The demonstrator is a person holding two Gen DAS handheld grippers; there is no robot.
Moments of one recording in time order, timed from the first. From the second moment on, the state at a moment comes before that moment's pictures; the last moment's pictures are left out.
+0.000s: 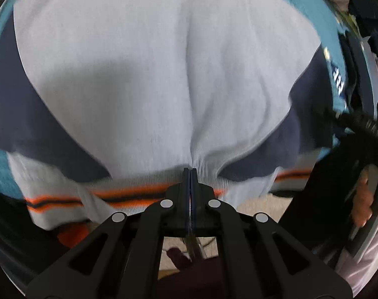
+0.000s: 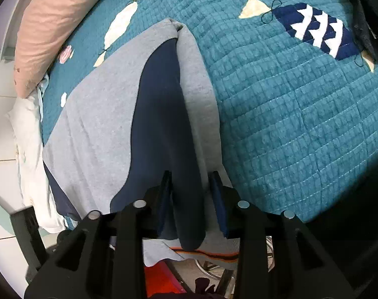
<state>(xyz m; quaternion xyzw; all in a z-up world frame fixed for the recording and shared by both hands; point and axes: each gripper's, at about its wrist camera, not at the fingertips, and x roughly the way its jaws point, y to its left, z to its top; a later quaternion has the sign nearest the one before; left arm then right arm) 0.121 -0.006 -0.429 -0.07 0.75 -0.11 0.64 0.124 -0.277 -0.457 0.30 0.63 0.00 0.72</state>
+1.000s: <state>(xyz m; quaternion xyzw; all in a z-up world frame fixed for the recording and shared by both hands) 0.151 0.005 -0.438 -0.08 0.75 -0.09 0.65 0.125 -0.311 -0.475 0.37 0.62 0.02 0.69</state>
